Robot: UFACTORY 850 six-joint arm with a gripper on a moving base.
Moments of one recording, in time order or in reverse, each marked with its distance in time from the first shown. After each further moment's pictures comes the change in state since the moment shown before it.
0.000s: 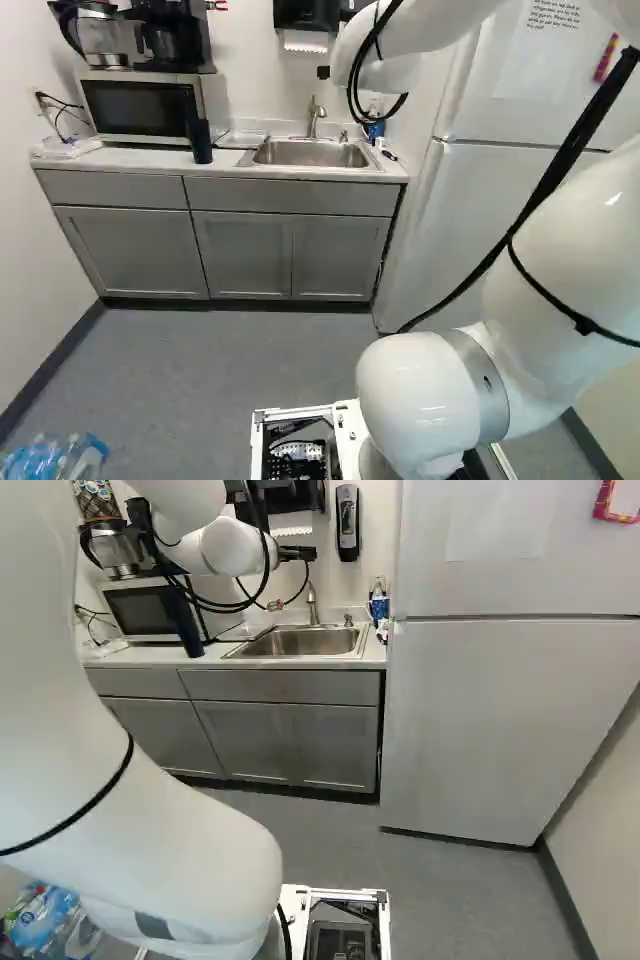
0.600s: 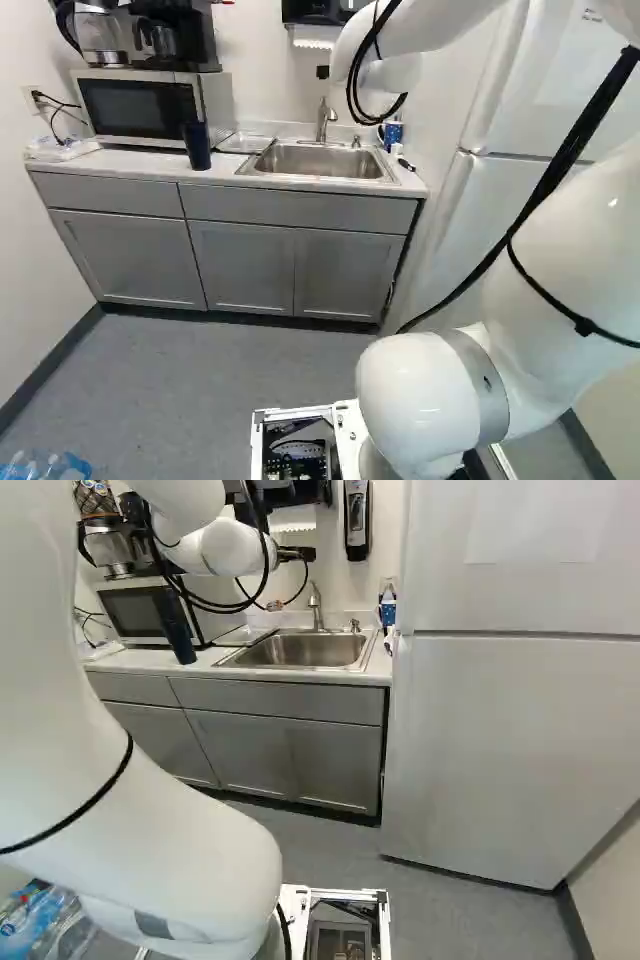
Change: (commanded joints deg) arm 0.0 0.0 0.0 0.0 0.0 0.0
